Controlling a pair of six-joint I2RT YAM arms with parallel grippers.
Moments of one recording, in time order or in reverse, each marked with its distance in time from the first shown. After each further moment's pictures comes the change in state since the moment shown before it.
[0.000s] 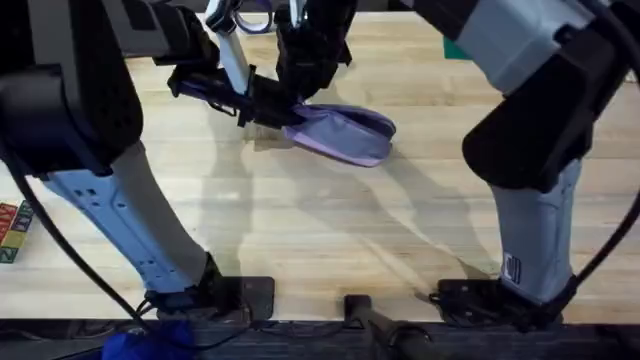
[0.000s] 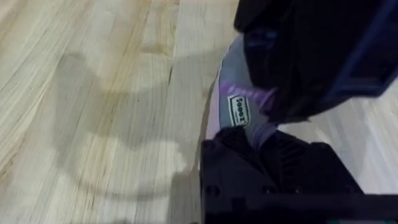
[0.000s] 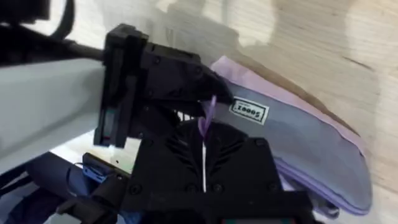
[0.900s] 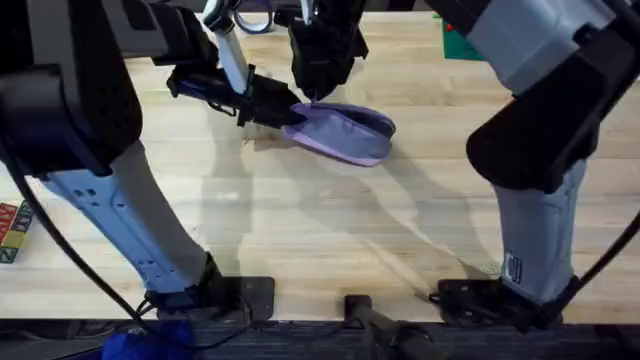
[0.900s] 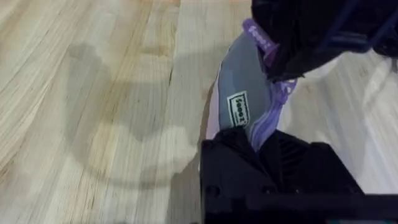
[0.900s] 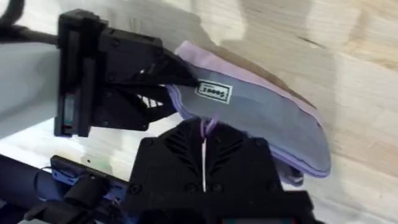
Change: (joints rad) left arm 0.003 0.000 0.000 -0.005 0.009 0.000; right arm -0.008 -0.013 0.042 -0.127 0.120 -0.022
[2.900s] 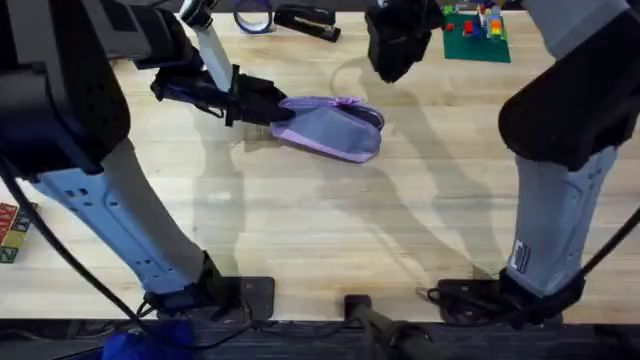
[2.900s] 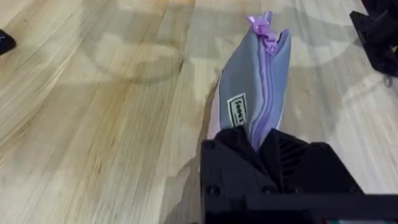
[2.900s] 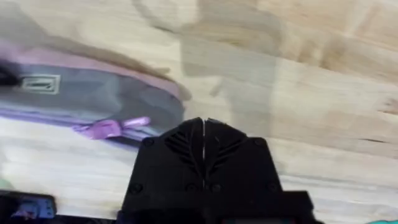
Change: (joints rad) left arm 0.077 0.005 -0.001 -0.052 0.032 0.000; right arm -0.219 -0.009 0.006 -0.177 0.201 -0.195
